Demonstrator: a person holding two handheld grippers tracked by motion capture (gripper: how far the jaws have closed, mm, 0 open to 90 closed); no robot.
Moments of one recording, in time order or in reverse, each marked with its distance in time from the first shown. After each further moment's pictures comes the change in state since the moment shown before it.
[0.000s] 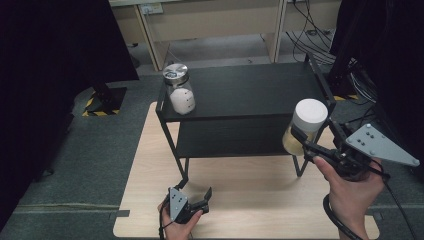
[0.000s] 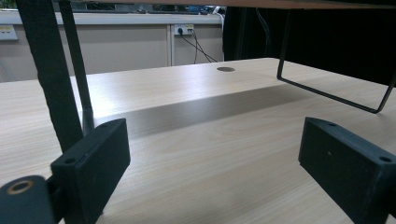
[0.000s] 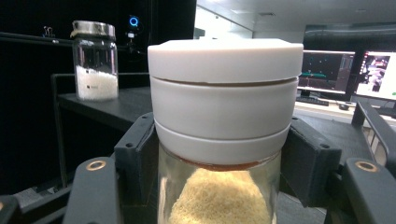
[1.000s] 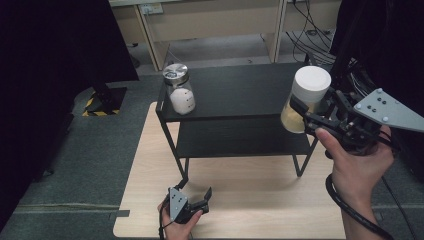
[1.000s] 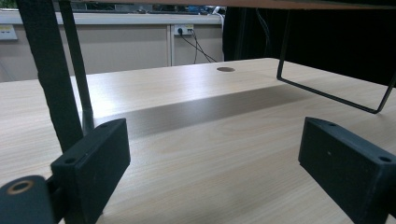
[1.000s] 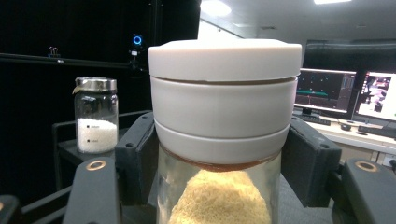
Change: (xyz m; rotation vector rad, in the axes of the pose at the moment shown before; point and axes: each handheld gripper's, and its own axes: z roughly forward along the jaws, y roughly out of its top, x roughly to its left) left arm 0.000 0.000 0.000 0.000 -0.001 -0.004; right arm -0.005 0.054 0.020 -0.045 0.011 -0.012
